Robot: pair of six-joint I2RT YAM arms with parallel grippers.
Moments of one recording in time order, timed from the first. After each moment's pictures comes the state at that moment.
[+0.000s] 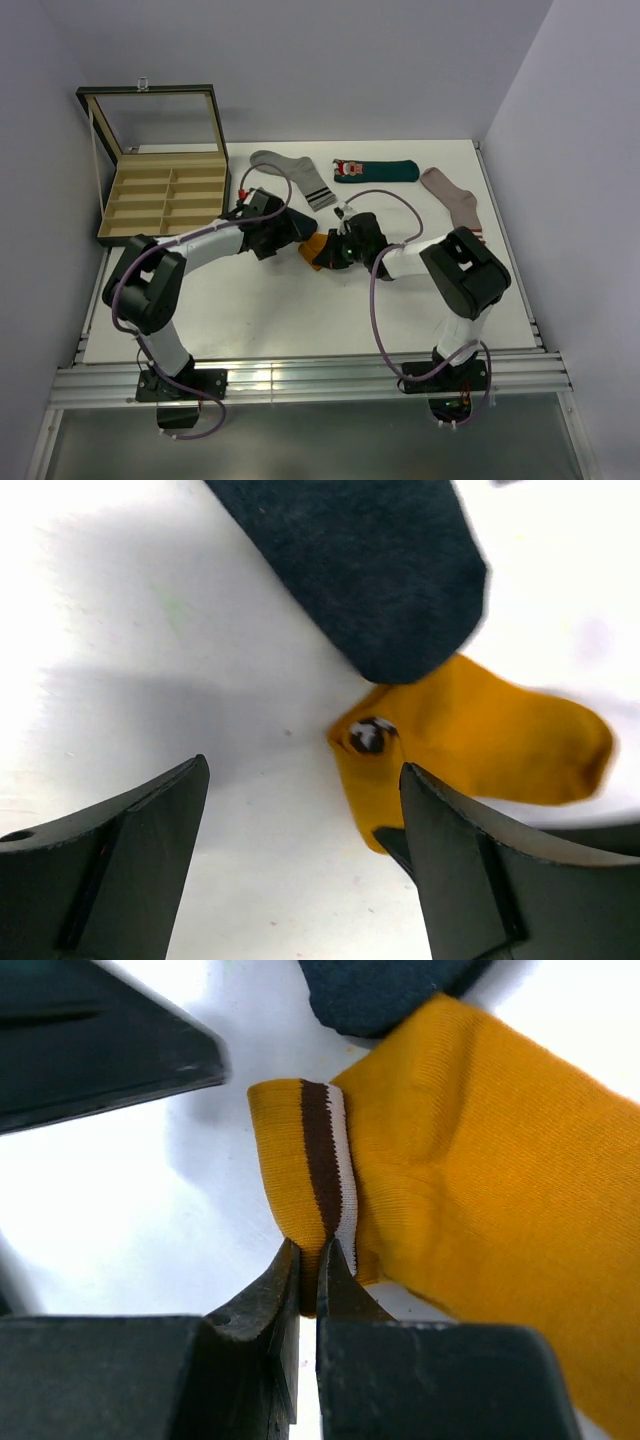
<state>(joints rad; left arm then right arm) -0.56 1.75 1.10 -0.30 -0.07 -0.95 0.58 1.77 0.73 0.43 -0.33 0.50</state>
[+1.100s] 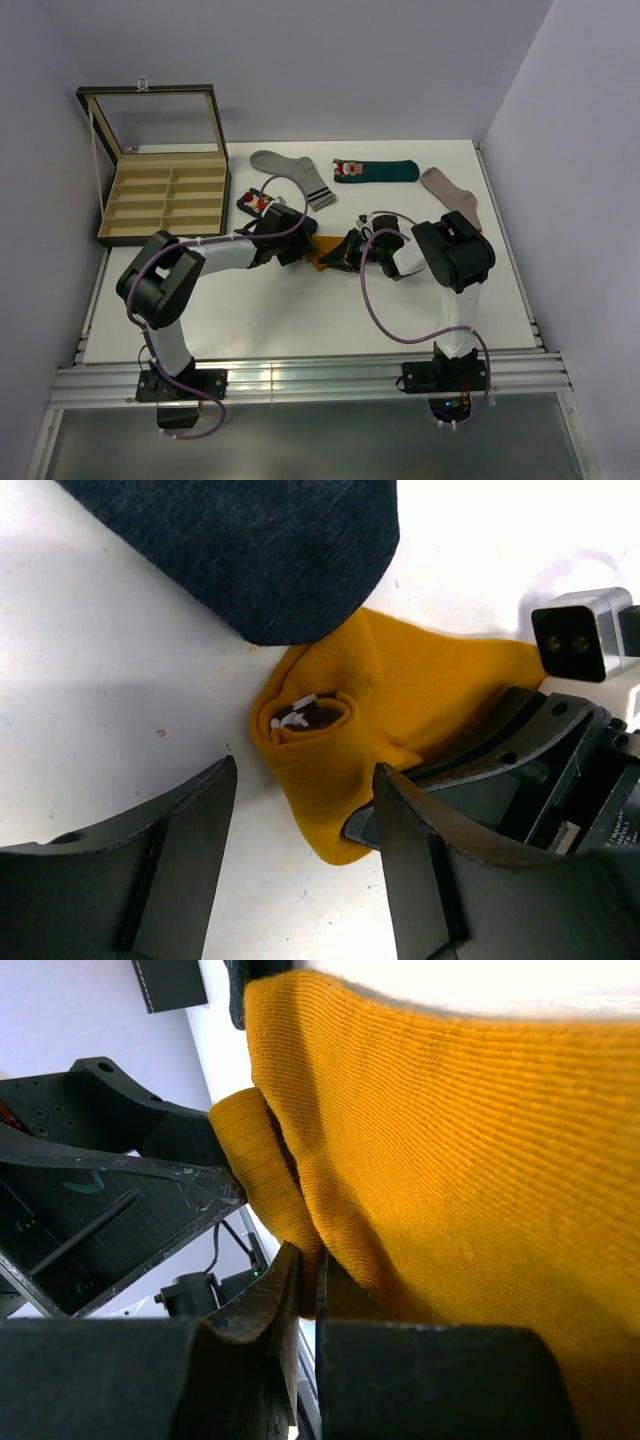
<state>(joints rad) -0.65 1.80 0.98 0.03 0.01 -1.00 0.36 2.00 0.68 0.74 -0.76 1.12</state>
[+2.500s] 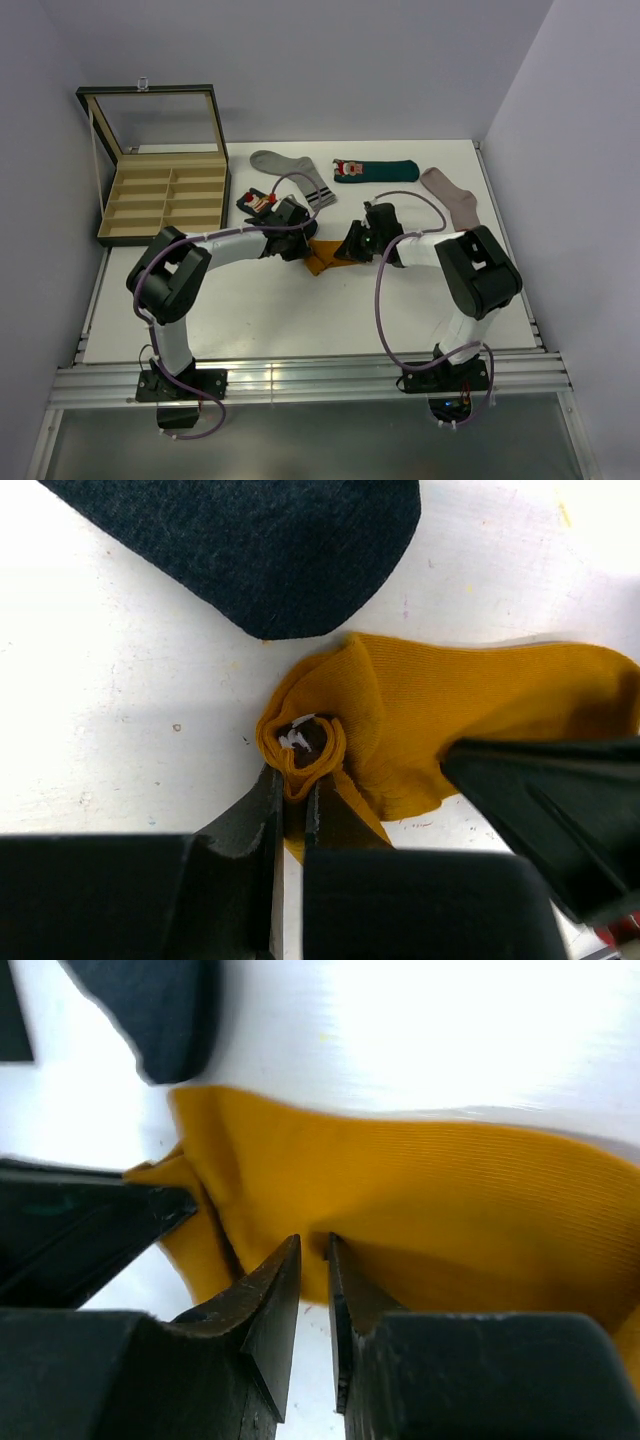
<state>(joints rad) -0.68 1.86 1.13 -0.22 -0.06 -0.88 0.42 1.73 0.77 0.19 -0.33 0.71</state>
